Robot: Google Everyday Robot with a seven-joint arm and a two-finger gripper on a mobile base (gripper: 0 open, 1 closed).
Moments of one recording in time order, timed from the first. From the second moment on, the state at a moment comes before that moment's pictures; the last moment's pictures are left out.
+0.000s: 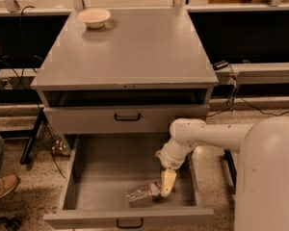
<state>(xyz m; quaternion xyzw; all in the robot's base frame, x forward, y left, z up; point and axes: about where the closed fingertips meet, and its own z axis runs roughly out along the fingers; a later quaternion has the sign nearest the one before) 0.534 -0.072 0.437 -0.71 0.68 0.16 0.09</state>
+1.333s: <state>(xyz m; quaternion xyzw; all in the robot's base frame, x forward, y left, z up) 0.509 -0.028 0.369 -0.74 0.62 0.22 0.11</state>
